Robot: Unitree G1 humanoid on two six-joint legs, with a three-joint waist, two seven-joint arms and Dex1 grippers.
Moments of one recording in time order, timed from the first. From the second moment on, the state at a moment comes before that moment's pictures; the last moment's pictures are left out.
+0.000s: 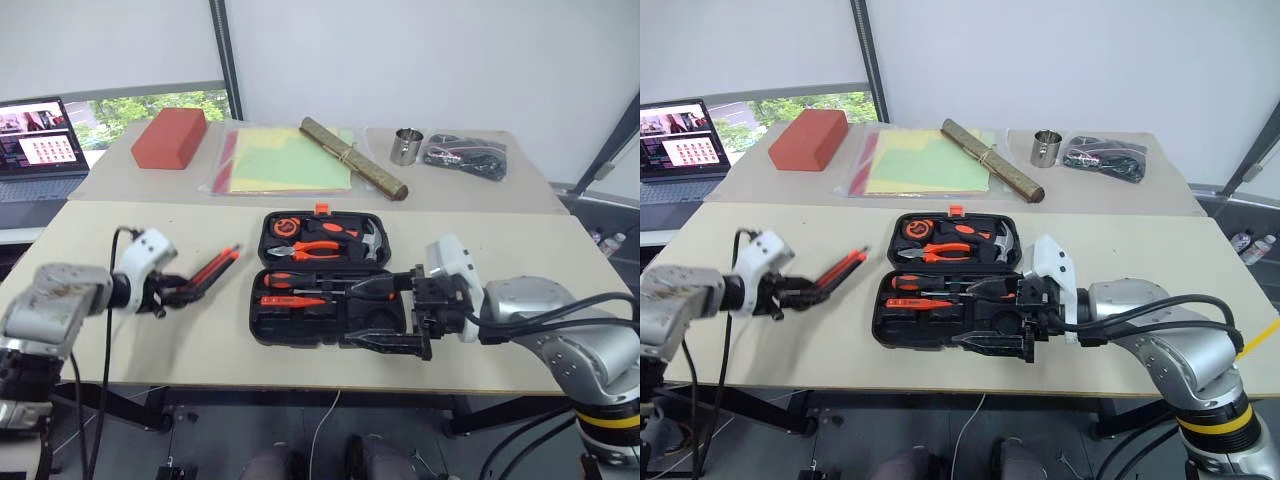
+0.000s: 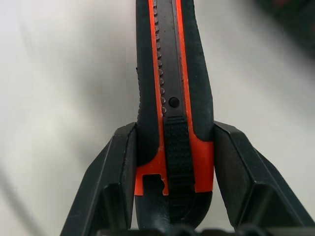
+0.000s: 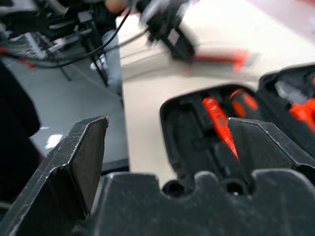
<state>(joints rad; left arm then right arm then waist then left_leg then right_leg) -0.51 1.01 0.01 0.08 -0.35 0.69 -1.08 -0.41 -0.78 0.02 -0.57 0.80 0.81 0.93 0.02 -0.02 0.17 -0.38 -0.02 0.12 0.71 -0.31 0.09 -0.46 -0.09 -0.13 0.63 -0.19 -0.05</state>
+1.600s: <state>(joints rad) -0.82 0.69 -0.41 0.18 -0.16 0.38 -1.55 -0.15 -0.85 -0.13 -0.74 0.87 0.82 0.72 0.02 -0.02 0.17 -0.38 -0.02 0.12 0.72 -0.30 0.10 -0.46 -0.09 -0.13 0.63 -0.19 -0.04</state>
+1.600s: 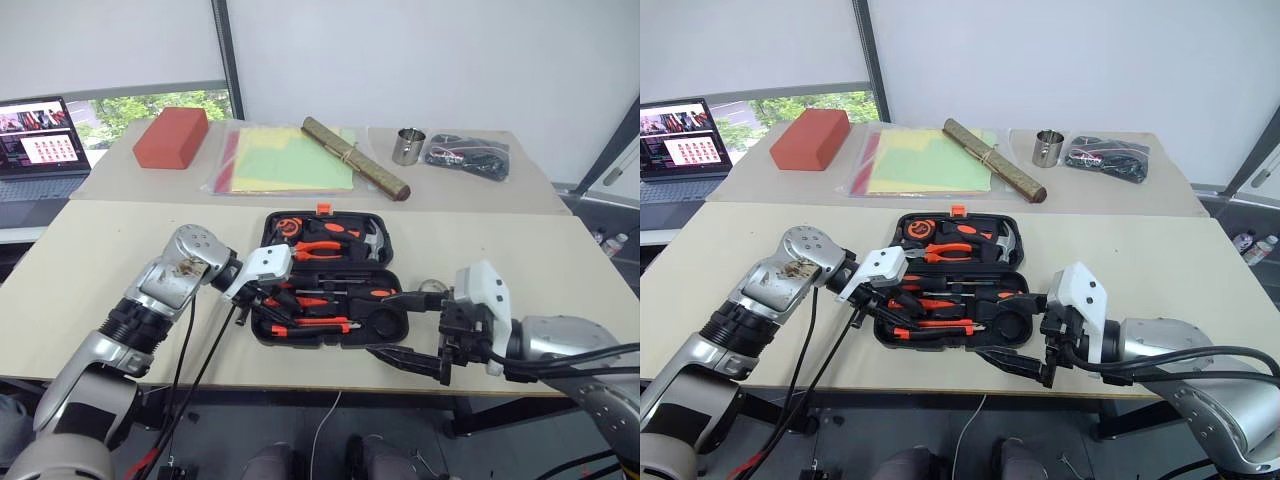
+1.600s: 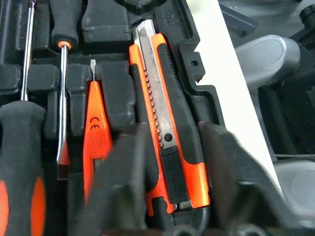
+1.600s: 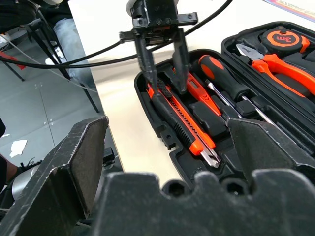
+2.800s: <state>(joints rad) -0.78 0.70 -0.14 0.07 -0.43 0.55 -1.54 0.08 -0.99 -0.29 -0.49 0.62 0.71 0.78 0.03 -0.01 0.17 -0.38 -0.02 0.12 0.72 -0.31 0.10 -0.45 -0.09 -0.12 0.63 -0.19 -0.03</state>
